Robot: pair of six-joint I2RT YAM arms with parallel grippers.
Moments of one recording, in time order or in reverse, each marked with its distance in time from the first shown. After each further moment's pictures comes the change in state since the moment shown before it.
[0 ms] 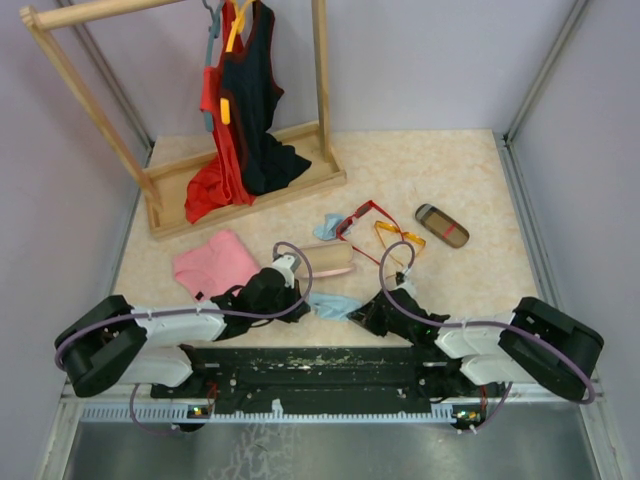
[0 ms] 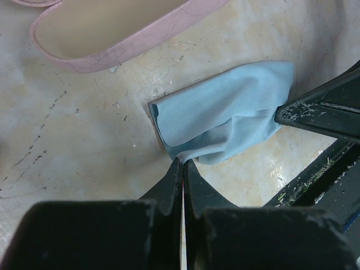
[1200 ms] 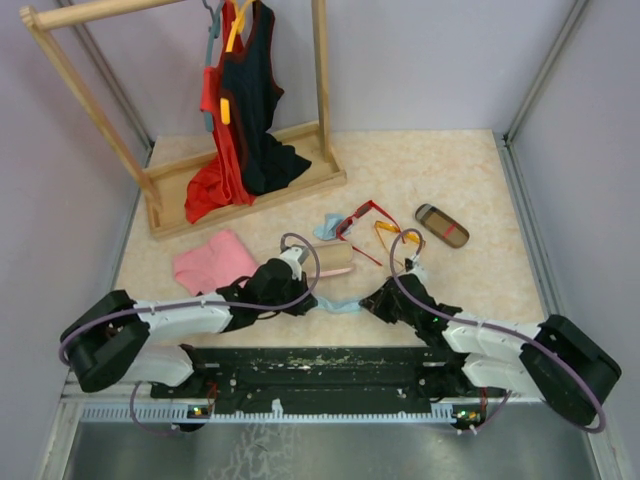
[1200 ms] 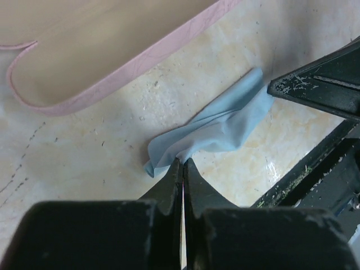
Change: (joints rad) left arm 0.002 0.013 0.095 -0.072 0.028 0.011; right arm -0.149 -0.167 0.057 -0.249 -0.018 -0.183
